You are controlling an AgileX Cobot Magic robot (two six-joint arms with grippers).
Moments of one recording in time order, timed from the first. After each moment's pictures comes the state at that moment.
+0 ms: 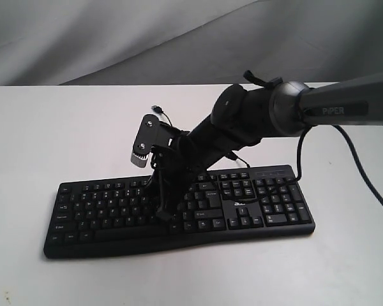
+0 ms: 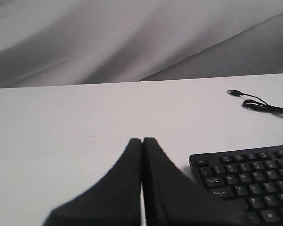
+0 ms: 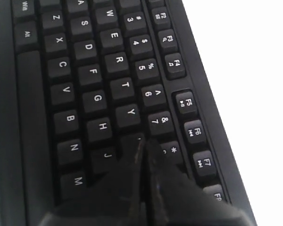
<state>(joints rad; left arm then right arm) 0.10 0.00 0.00 0.12 0.27 -0.07 0.61 2.16 -1.41 0.86 0.61 -1.47</state>
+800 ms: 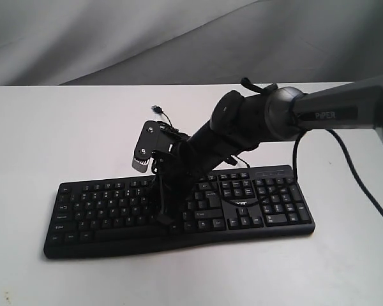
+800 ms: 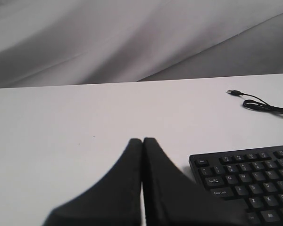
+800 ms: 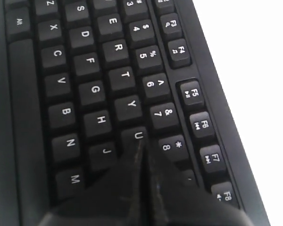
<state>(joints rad) 0.10 0.00 0.00 0.12 0.27 -0.07 0.61 2.19 -1.41 0.86 0.61 -1.47</state>
